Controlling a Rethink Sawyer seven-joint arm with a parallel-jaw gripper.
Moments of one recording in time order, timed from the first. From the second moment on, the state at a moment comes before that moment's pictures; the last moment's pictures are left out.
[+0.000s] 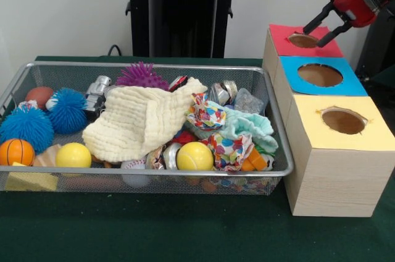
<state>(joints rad) 0.73 -0.34 -0.58 1.31 -0.12 1.01 1.92</state>
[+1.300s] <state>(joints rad) 0.40 -0.70 -0.51 1.57 -0.14 0.49 1.92</state>
